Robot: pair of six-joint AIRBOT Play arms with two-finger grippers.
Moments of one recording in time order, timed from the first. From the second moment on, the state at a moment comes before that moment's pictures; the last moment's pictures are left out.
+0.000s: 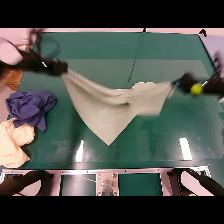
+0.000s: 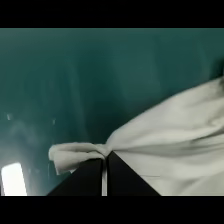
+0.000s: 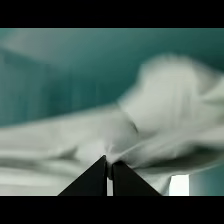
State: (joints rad) left arm -0.16 -1.16 1.51 1.31 -1.08 -1.51; right arm -0.31 -1.02 1.15 -0.76 1.08 1.38
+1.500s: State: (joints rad) left arm -0.16 -1.38 1.80 1.41 -1.12 -1.60; right arm -0.31 -1.43 1.72 -0.87 1.02 1.49
